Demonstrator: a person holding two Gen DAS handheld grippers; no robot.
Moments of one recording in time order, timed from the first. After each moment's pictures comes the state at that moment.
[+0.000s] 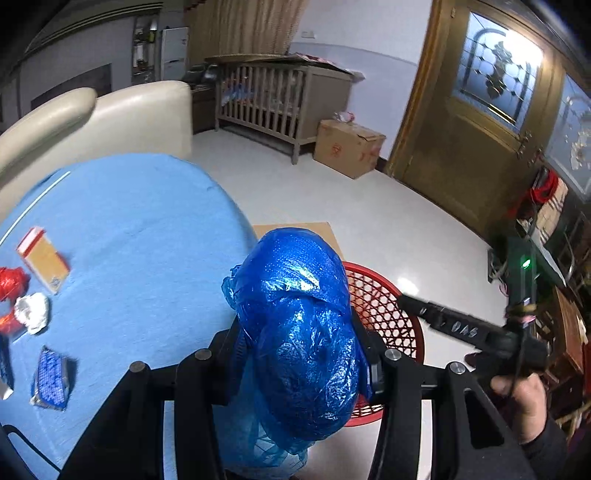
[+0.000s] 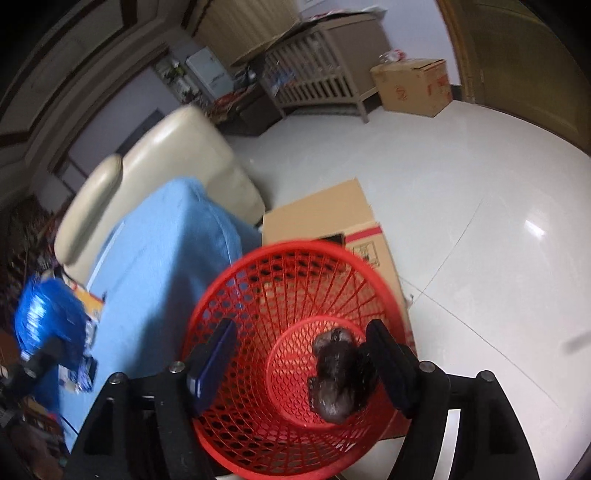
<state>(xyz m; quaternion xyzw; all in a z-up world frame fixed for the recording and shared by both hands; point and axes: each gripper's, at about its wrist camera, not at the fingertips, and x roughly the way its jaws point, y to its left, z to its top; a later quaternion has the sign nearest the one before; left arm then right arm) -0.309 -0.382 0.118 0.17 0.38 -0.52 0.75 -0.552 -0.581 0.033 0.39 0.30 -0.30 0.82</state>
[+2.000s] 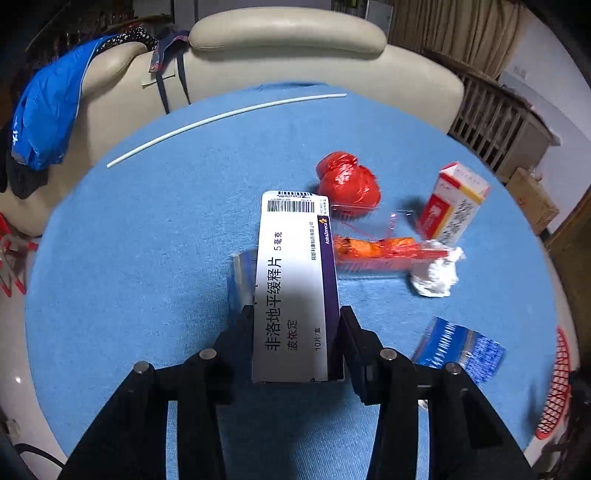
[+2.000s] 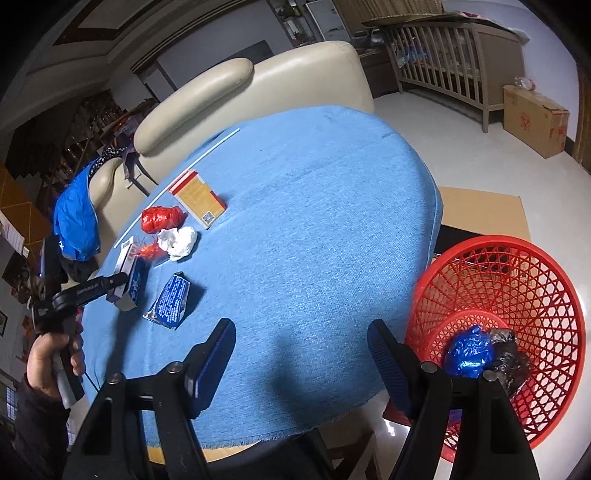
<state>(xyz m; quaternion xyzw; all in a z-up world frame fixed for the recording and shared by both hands) -0.067 -0.112 0.075 0.06 0.47 -0.20 0.86 -0.375 -0.424 0.070 0.28 0.40 -0.13 0.86</state>
